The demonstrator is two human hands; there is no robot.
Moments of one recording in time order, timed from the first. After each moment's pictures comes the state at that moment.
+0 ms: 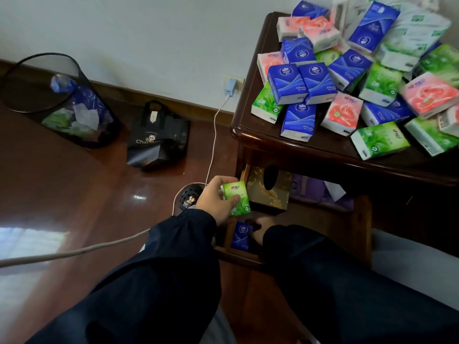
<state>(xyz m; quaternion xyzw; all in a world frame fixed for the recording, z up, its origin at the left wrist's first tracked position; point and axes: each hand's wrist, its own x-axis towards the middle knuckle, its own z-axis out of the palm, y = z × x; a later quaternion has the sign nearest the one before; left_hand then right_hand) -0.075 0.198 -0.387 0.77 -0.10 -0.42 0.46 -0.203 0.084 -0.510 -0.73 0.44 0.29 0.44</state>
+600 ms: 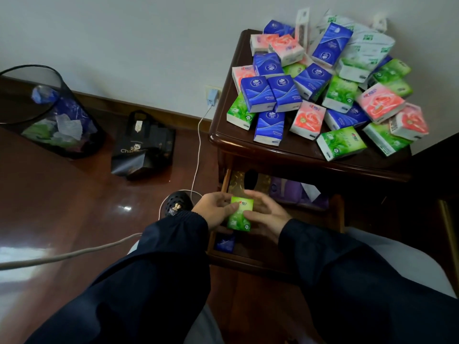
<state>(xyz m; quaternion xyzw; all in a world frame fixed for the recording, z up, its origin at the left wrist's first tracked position) -0.097 0.176 -0.379 0.72 -0.07 -0.54 0.43 -0.234 0.047 -0.407 -0.45 0.38 0.04 0.81</state>
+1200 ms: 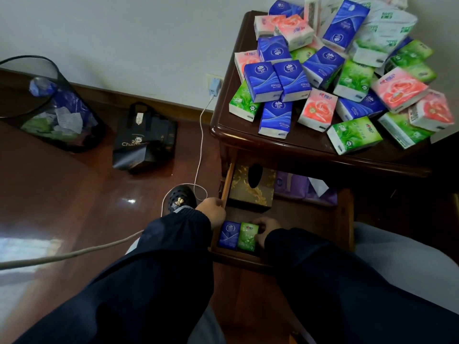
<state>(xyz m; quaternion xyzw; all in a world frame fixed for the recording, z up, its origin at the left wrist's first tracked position) -0.082 0.177 -0.433 0.81 -0.10 -0.53 0.25 -0.241 0.070 -0.492 -0.68 0.52 0.20 0.48</state>
